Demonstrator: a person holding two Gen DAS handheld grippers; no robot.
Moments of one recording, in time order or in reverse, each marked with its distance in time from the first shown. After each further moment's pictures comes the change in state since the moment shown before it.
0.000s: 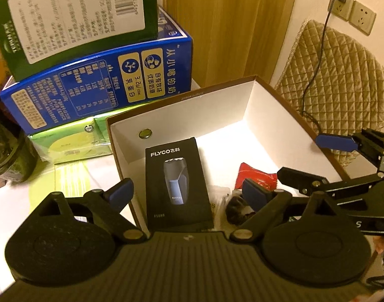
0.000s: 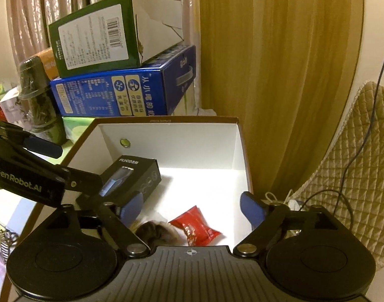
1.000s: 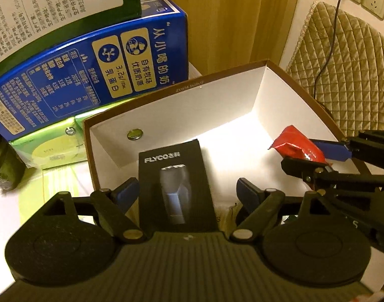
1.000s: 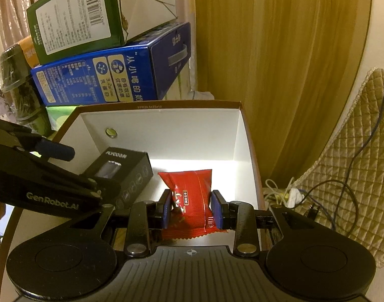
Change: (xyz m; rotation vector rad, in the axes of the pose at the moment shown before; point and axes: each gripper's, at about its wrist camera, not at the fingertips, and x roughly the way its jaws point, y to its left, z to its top) left arm 0.056 -0.008 0.013 0.033 0.060 0.034; right arm 0.048 -0.006 0.010 0.006 0.091 -0.017
